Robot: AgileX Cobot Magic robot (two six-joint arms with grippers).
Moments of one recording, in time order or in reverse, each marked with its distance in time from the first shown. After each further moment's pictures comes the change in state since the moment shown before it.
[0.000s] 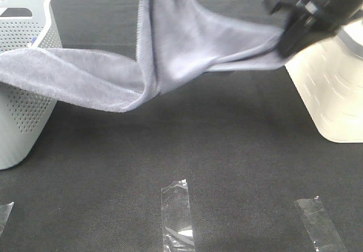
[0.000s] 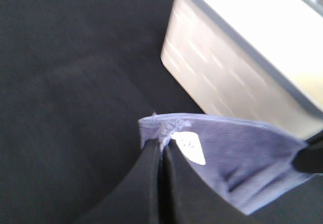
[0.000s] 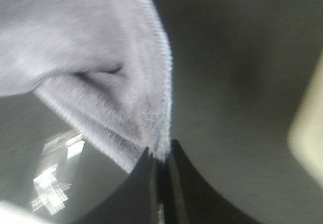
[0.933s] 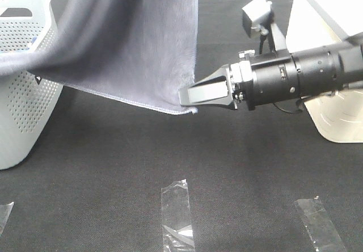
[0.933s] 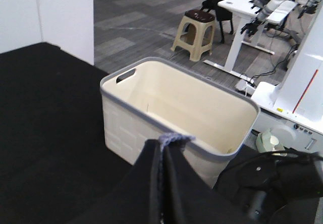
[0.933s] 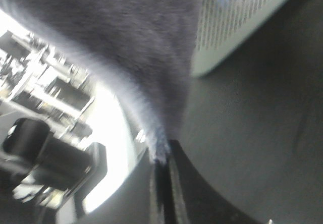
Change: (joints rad) left arm 0.000 -0.245 0.000 -0.329 0.067 0.383; right arm 0.000 0.217 0.536 1.365 0.061 -1.446
